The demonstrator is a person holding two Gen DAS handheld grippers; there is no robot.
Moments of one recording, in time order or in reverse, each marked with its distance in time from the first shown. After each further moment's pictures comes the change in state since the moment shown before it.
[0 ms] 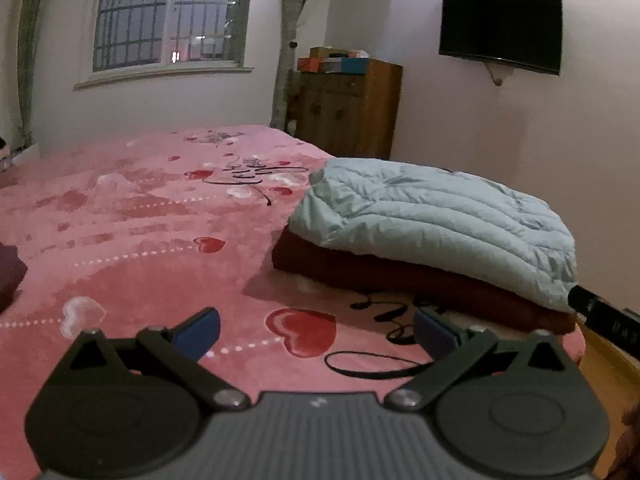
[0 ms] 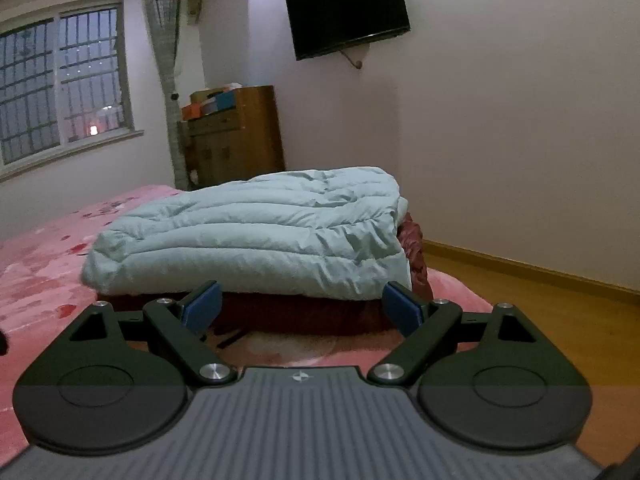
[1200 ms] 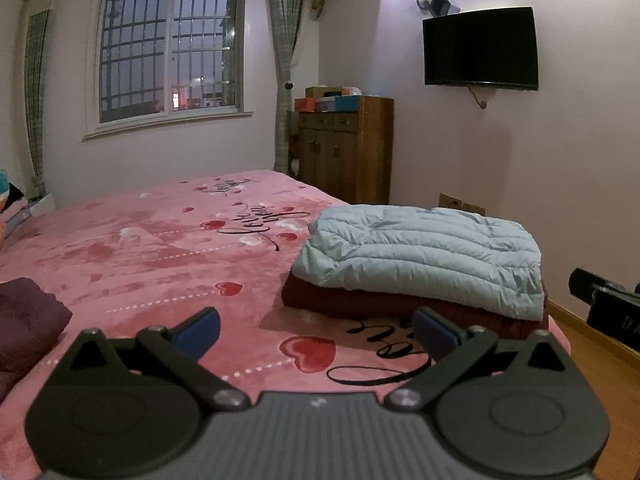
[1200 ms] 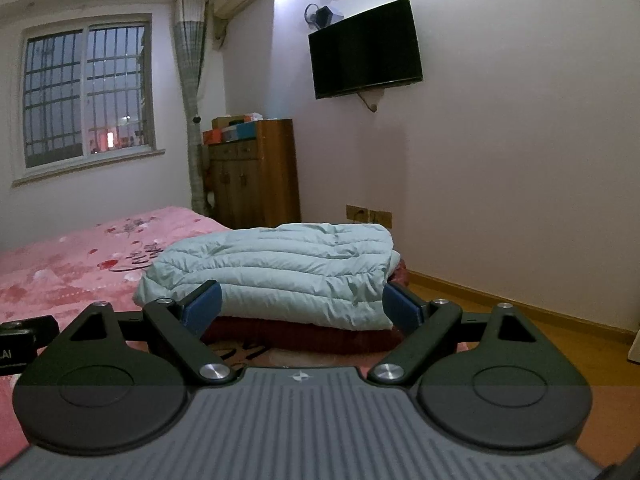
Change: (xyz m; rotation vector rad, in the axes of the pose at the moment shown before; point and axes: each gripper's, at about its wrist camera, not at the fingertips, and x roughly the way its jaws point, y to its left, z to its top) left arm -0.082 -0.023 0.009 0.072 -0.105 0.047; right arm -0.142 0.013 0.040 -0.068 -0.082 0.026
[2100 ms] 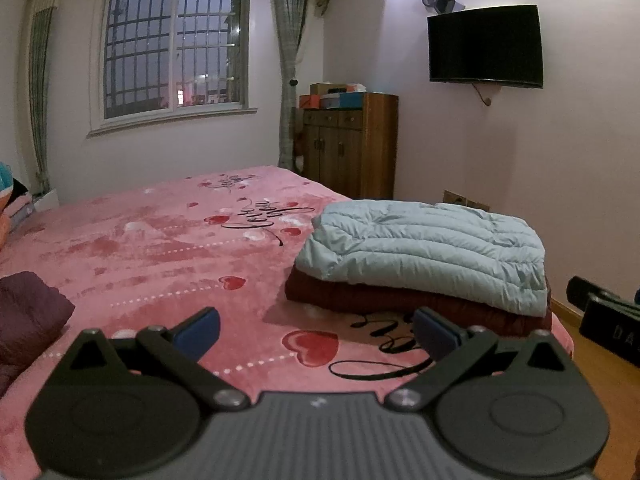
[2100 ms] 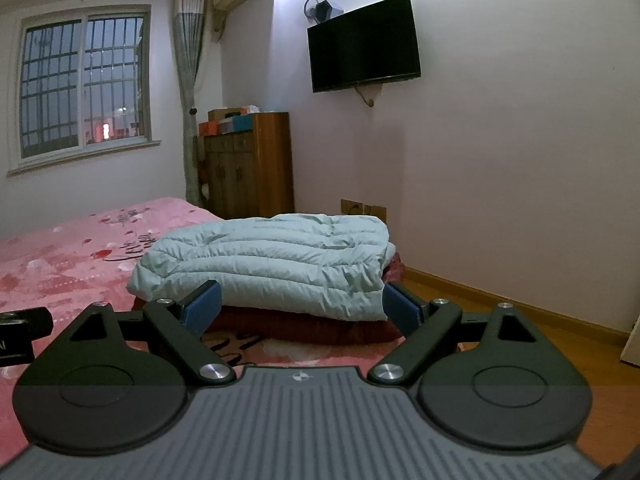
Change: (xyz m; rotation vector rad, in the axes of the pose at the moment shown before) left arm -0.002 0.001 -0.004 -0.007 0.009 0.012; right arm 0.000 -0.002 -0.004 -0.015 0.021 -0.015
